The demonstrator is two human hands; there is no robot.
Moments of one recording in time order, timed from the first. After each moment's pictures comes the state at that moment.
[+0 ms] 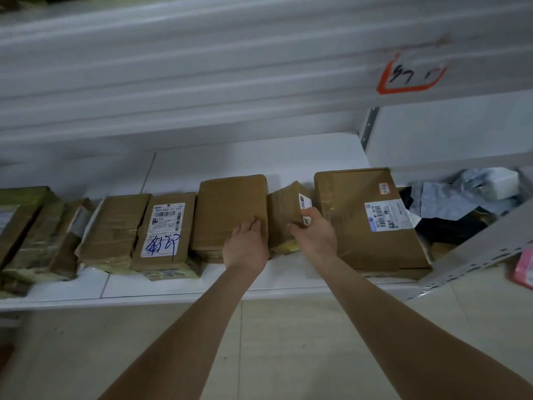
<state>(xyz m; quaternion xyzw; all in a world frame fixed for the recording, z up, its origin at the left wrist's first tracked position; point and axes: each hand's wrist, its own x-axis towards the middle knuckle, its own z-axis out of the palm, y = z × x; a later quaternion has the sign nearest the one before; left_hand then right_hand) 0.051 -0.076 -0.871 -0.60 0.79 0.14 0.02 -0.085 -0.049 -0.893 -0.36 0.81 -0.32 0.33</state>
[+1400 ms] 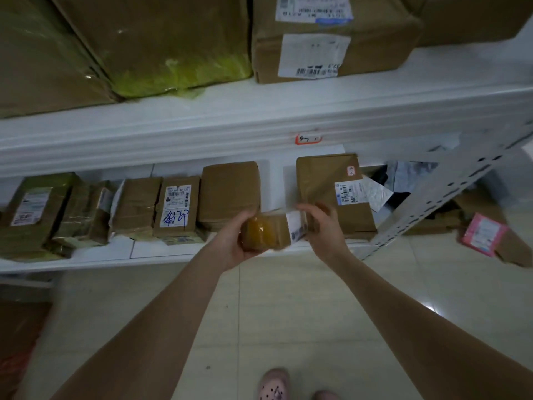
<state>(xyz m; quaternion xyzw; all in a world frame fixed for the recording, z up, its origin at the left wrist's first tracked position) 0.075 -0.002 -0.756 -0.57 0.20 0.77 -0.19 -0.104 0.071 -0.785 -0.44 0.73 -0.35 0.38</state>
